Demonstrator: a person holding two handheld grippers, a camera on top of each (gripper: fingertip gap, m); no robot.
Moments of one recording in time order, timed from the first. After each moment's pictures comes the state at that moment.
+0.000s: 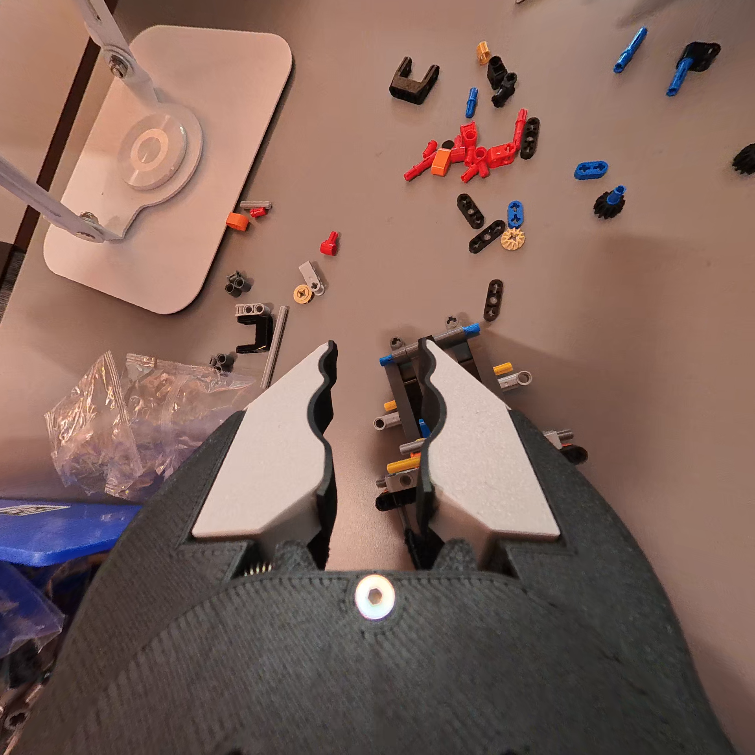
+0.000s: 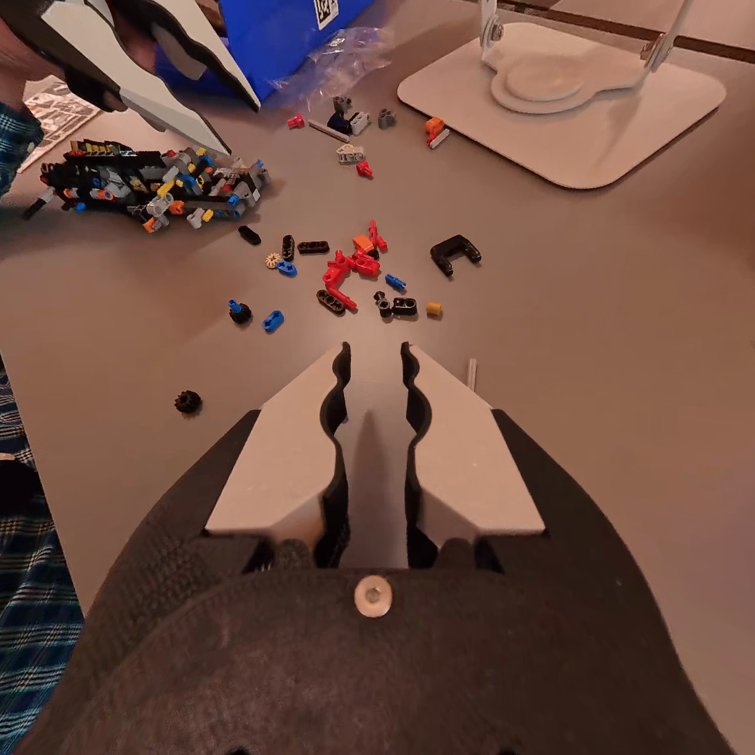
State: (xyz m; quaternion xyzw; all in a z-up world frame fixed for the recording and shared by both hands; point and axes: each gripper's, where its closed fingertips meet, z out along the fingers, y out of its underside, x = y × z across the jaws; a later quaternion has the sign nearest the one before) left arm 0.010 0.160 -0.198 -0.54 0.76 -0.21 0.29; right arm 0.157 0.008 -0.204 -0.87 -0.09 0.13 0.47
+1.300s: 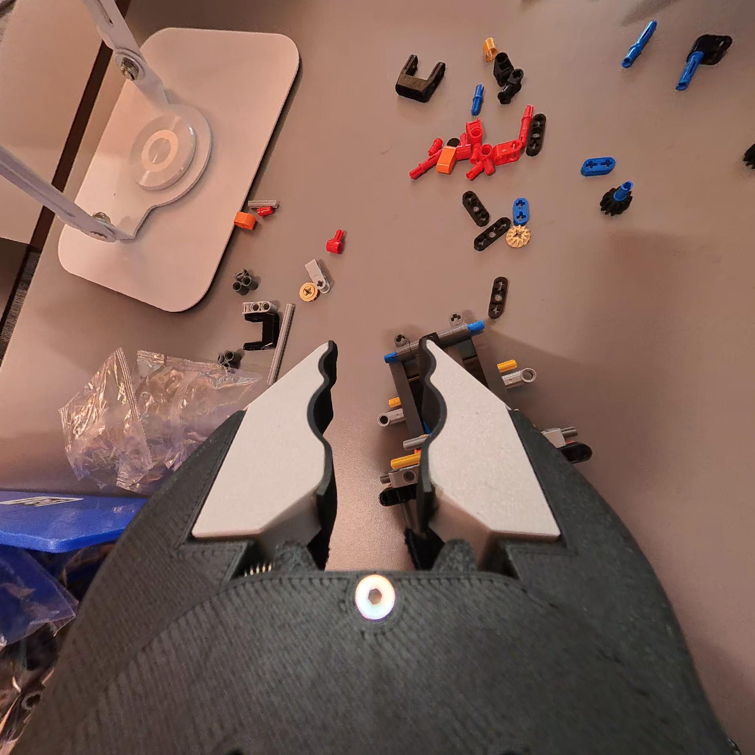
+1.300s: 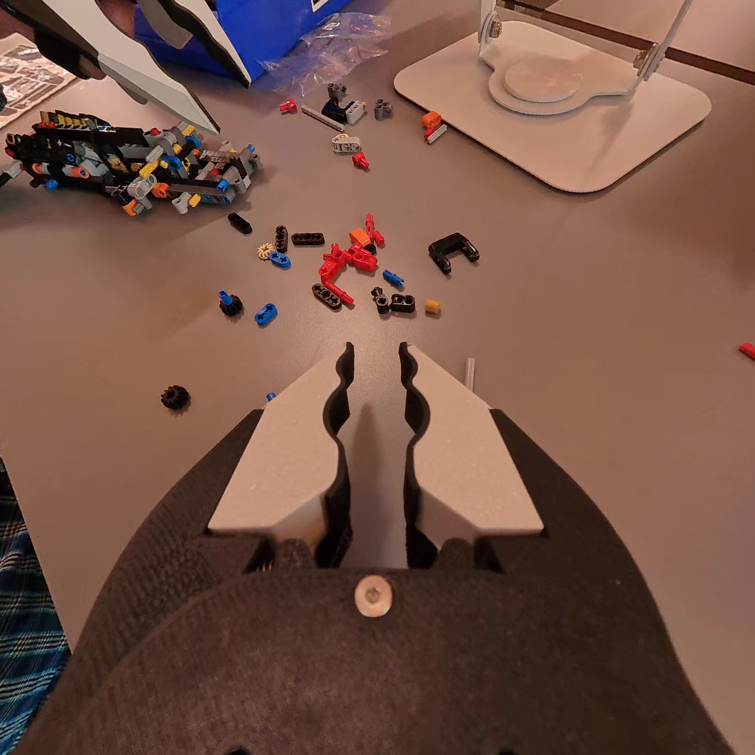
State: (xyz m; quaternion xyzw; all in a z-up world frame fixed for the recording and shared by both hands) left arm 0.008 0.162 -0.196 -0.54 0.76 -0.20 0.30; right arm 0.156 0.009 -0.207 -0.87 -0.11 0.10 0.47
